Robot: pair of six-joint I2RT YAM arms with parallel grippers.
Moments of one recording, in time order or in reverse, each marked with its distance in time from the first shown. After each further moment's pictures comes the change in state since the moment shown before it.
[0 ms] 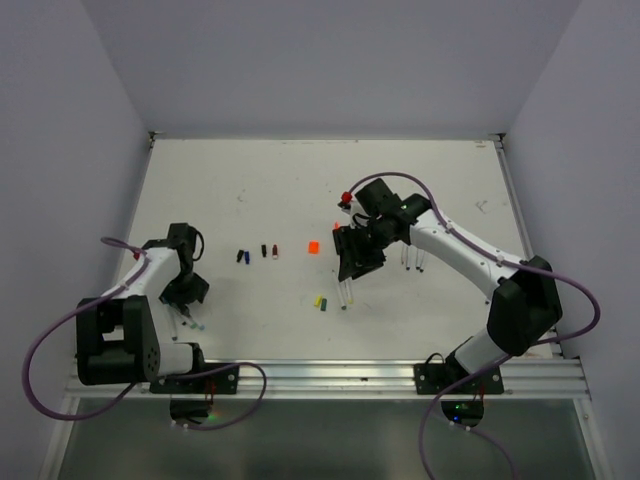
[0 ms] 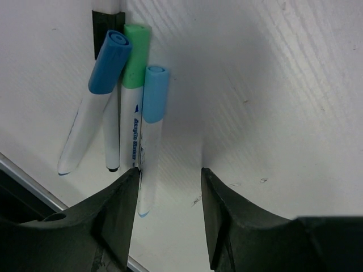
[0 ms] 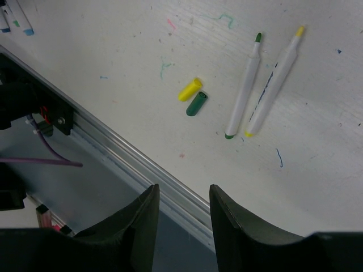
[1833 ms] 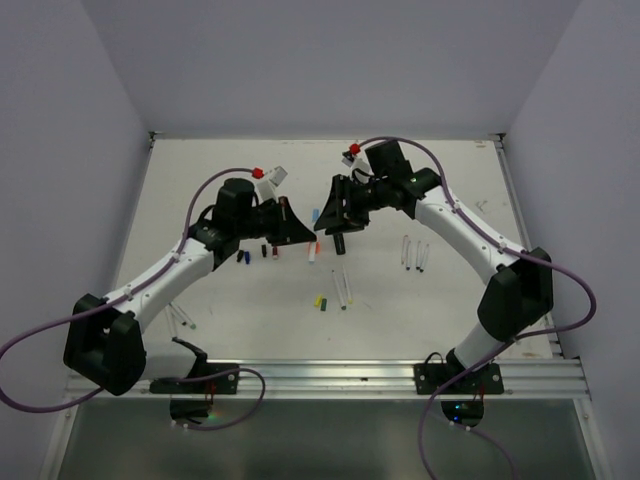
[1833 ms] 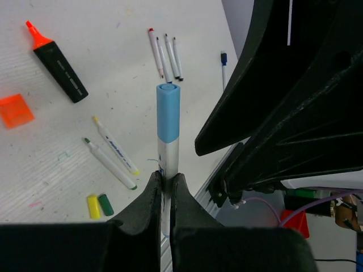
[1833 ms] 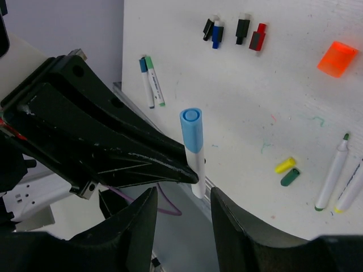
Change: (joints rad) left arm -0.524 -0.014 0.233 0.765 0.903 0.237; right arm -0.104 0.080 0.214 0.213 -0.254 0.286
